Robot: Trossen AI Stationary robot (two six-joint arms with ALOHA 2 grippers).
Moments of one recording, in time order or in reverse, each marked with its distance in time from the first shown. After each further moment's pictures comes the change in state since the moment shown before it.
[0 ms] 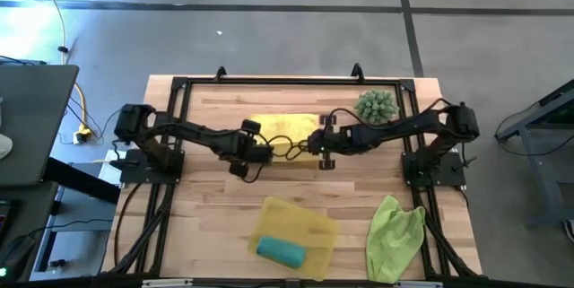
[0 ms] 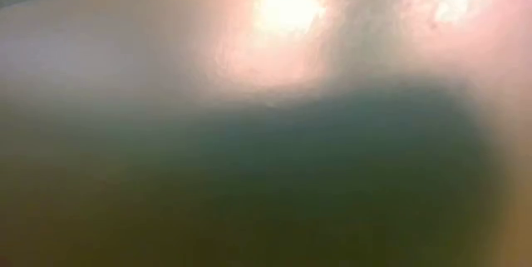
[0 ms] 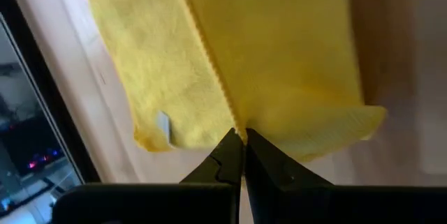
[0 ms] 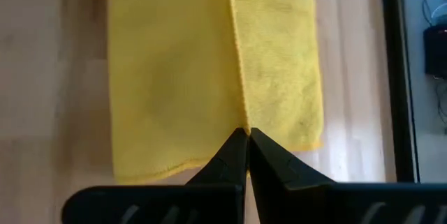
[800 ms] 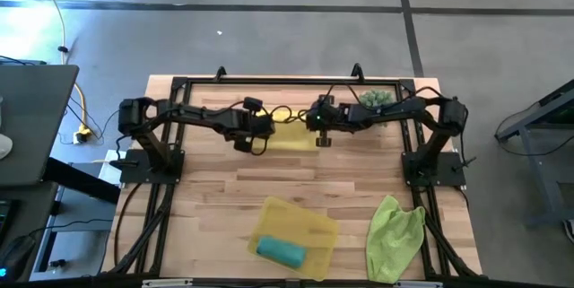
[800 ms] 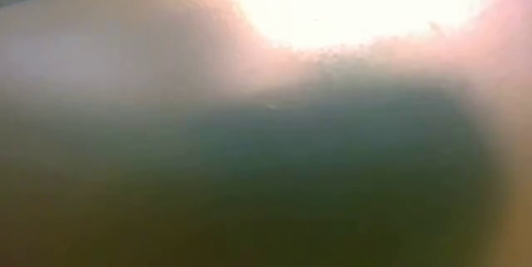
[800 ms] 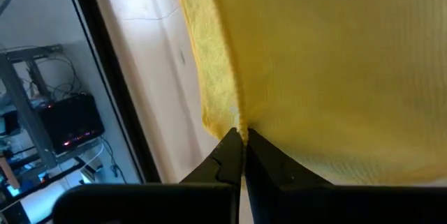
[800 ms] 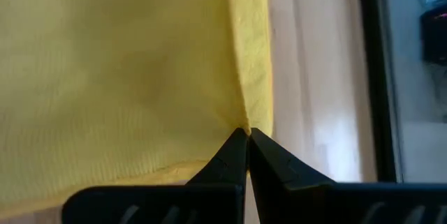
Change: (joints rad) left arm 0.246 0.002 -0.008 0.186 -0.075 0.275; right arm -0.272 0.104 0.001 0.176 -0.116 -0.209
